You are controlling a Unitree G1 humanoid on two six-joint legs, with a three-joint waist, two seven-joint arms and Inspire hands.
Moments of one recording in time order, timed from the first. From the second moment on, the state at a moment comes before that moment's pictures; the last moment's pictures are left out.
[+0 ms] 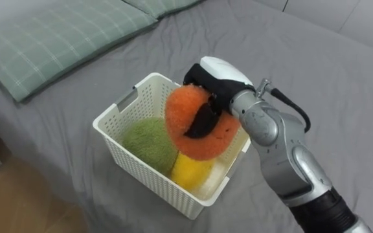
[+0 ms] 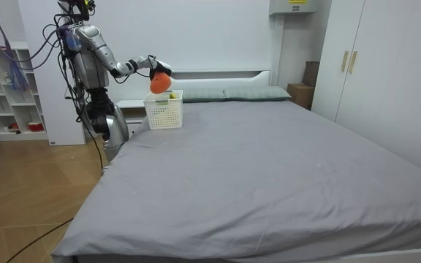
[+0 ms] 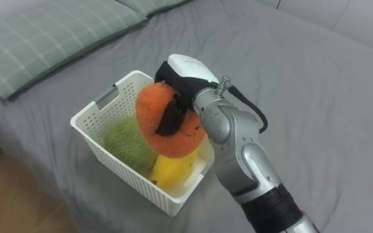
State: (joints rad) left arm 0.12 0.17 0.08 1.08 -0.22 0.14 0.07; right arm -0.40 -0.22 0.40 -0.03 -0.75 0.37 0.42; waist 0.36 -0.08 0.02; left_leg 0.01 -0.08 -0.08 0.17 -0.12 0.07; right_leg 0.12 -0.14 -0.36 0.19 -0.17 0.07
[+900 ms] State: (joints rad) left arm 0.11 0.17 0.05 1.05 -0.22 0.14 0.10; right arm -0.40 -0.22 0.42 0.19 -0.75 0.36 0.36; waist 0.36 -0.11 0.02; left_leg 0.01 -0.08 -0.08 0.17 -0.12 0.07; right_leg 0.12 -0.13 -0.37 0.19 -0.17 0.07
